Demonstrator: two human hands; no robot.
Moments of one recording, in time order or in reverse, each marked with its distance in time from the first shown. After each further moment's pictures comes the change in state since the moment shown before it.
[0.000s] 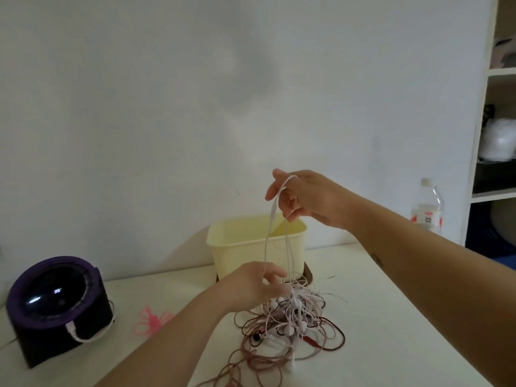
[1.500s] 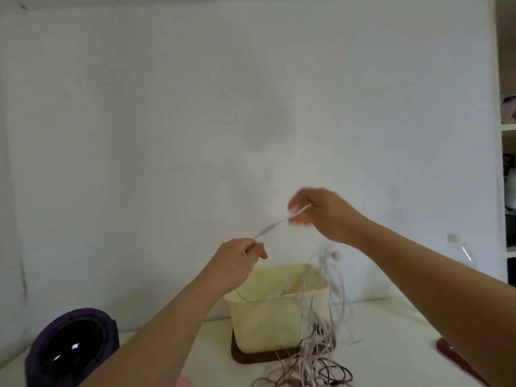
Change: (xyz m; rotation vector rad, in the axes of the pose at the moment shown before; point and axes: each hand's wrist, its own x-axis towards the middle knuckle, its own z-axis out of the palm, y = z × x) left_hand 0.004 0.021 -0.113 -0.068 0.486 -0.062; right_hand 0.034 -0.036 -0.021 -0.342 0.231 -0.193
